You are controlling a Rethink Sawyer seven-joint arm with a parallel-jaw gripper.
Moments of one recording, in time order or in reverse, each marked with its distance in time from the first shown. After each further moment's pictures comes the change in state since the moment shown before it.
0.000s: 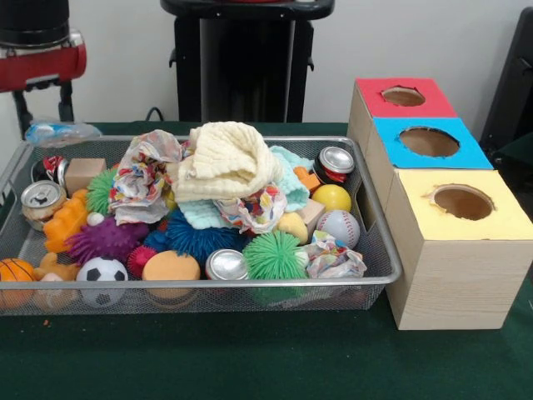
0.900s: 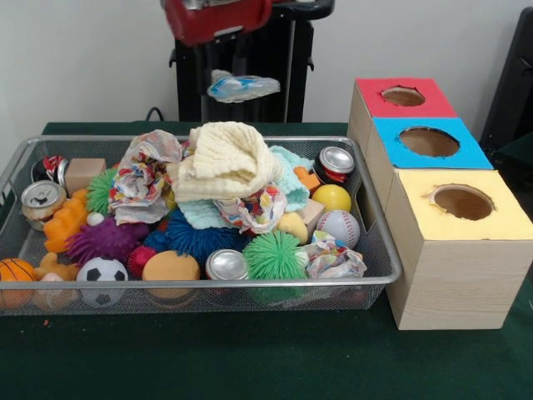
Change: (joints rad) arm 0.365 -0.128 -0.202 0.108 0.291 0.041 0.168
